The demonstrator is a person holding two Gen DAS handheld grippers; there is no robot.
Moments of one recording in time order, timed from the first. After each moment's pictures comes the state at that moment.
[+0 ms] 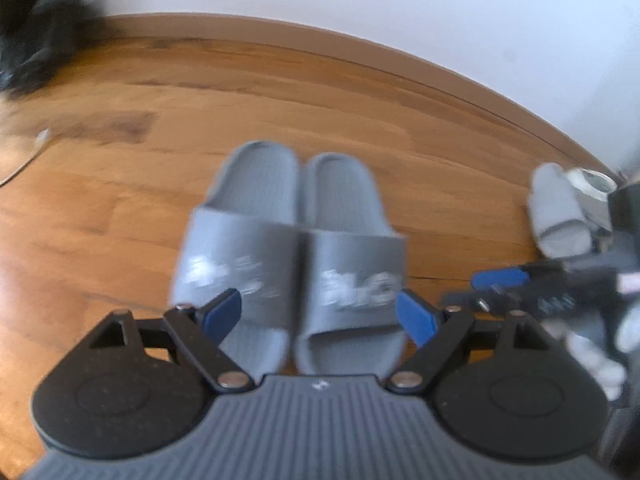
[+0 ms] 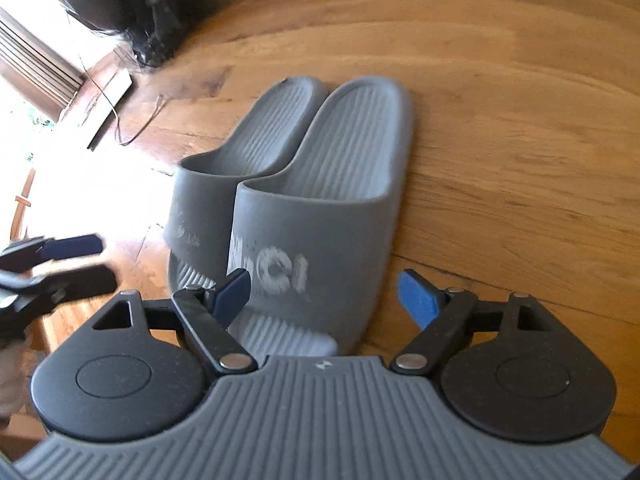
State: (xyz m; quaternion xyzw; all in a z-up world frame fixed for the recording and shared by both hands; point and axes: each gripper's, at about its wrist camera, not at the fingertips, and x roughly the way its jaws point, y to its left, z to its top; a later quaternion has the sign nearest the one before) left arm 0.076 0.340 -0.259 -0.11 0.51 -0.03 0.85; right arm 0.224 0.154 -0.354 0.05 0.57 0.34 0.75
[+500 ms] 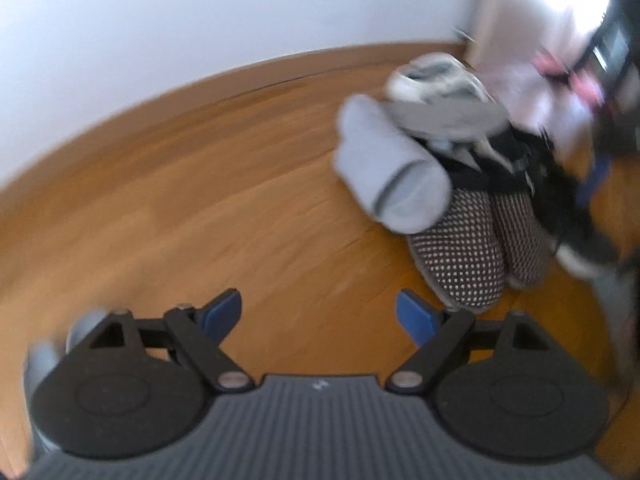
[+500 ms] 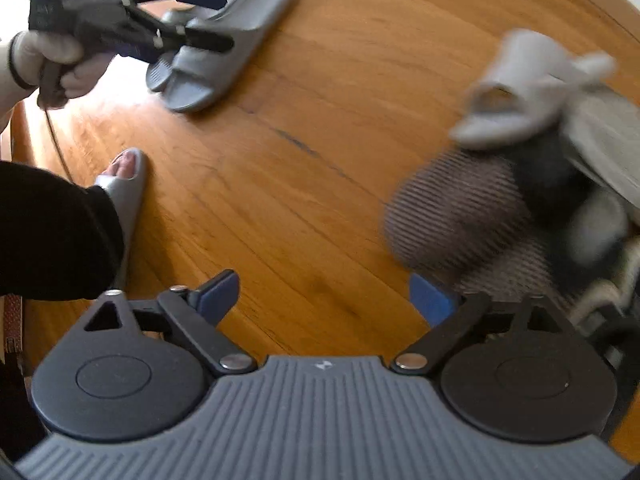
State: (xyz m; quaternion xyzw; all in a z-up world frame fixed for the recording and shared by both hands) left arm 0.168 0.109 -0.273 0.15 0.44 -0.30 0.83; right arm 0.202 -0.132 -0.266 -0.11 0.64 0.34 0.68
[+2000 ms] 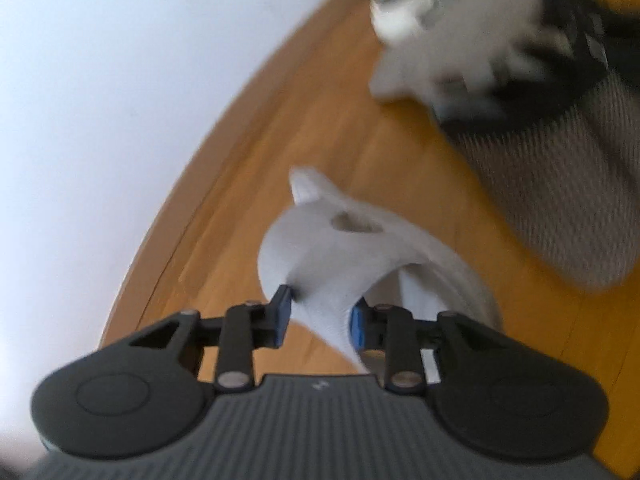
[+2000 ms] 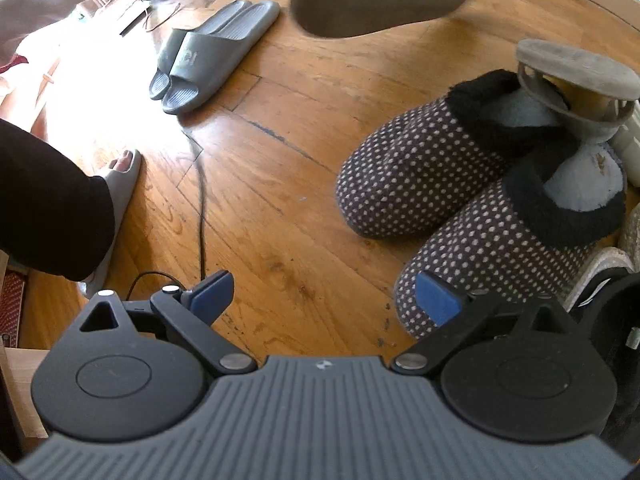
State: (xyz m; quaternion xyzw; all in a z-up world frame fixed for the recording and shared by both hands) left arm 0.196 0.044 -0.314 0.40 0.41 -0.23 0.79; right arm 0.176 -0.171 -0.321 -0.07 0.59 0.41 0.69
